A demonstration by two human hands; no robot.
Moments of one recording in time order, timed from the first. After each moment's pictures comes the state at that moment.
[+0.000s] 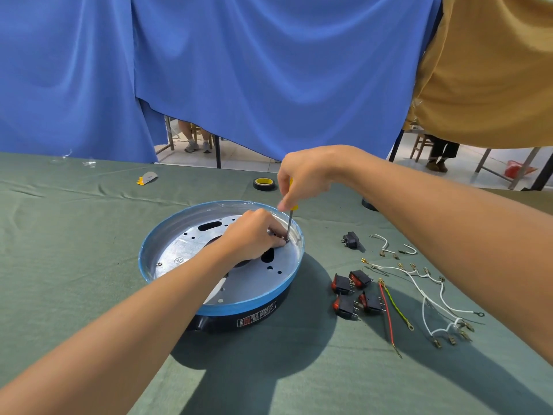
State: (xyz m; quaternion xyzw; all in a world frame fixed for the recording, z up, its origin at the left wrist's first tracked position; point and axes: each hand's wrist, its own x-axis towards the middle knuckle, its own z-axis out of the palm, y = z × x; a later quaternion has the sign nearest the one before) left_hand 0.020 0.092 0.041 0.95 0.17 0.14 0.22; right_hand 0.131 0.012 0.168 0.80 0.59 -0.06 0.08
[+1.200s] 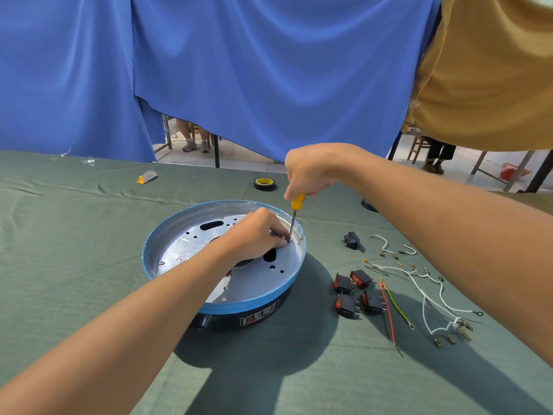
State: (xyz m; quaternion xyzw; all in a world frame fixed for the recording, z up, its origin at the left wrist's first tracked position) left_hand 0.019 0.091 0.044 0.95 0.17 0.13 0.25; right_hand 0.128 0.017 0.170 0.83 0.55 -0.01 0.09
